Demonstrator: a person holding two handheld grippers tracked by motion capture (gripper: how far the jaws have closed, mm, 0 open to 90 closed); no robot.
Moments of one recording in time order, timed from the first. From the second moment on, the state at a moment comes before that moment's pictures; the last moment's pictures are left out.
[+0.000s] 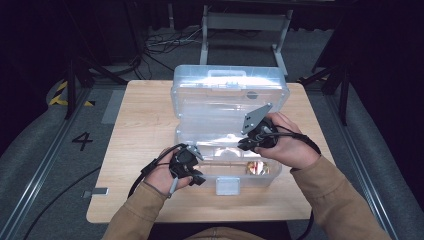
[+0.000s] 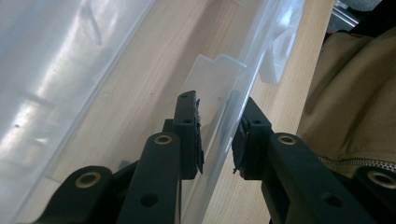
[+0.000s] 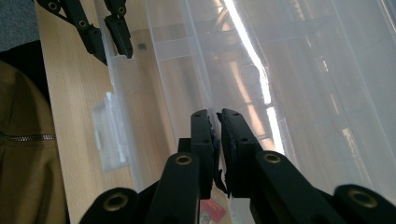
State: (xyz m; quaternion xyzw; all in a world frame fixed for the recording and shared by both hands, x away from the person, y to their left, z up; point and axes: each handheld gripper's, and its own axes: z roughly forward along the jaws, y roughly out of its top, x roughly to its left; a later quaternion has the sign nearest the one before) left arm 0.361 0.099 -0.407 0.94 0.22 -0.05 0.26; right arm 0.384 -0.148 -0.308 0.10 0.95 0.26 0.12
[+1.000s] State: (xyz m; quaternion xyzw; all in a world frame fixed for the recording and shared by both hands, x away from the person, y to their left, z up) left arm 0.349 0.100 -0.411 0.94 0.22 -0.01 0.25; right arm 0.378 -0.159 -0.316 0.11 0.94 0.29 0.11
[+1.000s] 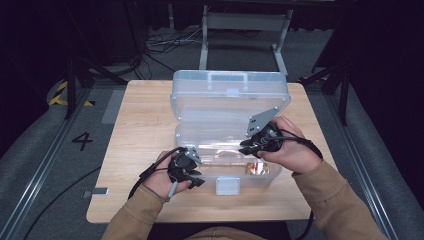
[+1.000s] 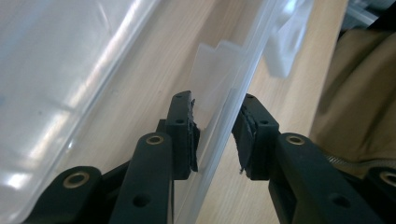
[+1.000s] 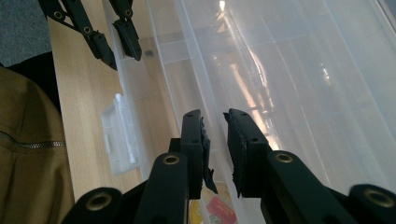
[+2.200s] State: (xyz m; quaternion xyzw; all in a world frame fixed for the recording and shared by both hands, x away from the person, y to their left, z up) left arm 0.338 0.111 -0.404 0.94 0.22 0.00 0.26; right arm 0.390 -0.248 -0.289 0.30 0.75 0.54 0.22
